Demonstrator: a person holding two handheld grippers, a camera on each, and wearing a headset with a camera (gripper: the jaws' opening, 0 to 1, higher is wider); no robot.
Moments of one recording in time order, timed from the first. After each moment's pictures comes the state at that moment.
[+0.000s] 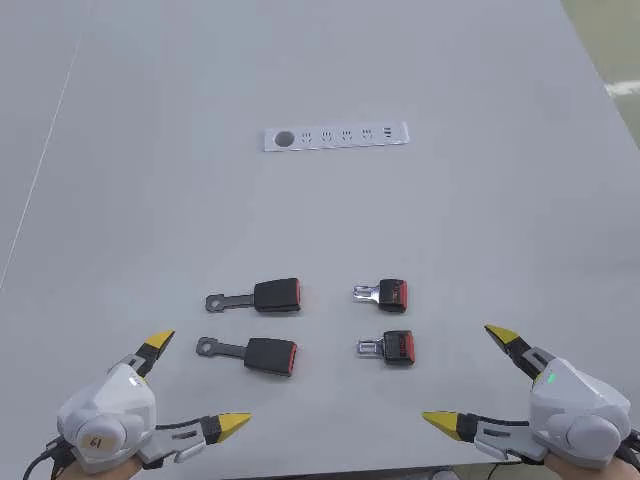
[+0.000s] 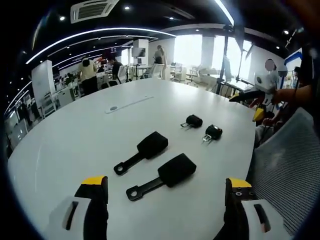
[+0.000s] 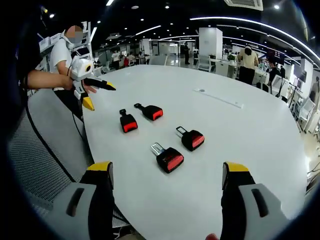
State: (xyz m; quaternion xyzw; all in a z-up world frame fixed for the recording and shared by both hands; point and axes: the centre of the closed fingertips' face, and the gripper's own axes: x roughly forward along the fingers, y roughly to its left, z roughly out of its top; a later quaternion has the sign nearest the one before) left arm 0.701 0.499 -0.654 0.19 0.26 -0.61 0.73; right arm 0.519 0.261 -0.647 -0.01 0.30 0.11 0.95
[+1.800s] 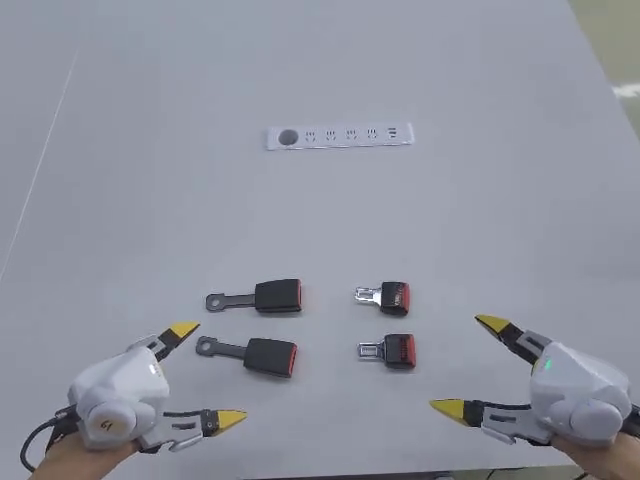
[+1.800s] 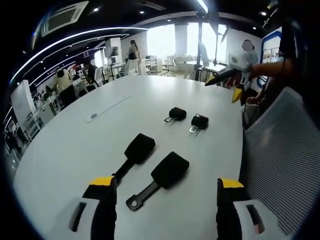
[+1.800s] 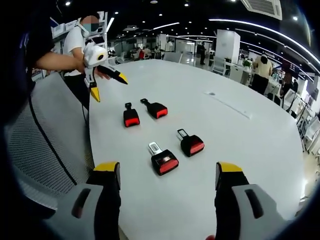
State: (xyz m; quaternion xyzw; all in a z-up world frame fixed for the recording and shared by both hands) left arm 0.695 0.482 -0.654 0.27 0.24 -0.67 0.65; right arm 0.535 0.250 -0.644 -0.07 0.31 0.18 0.93
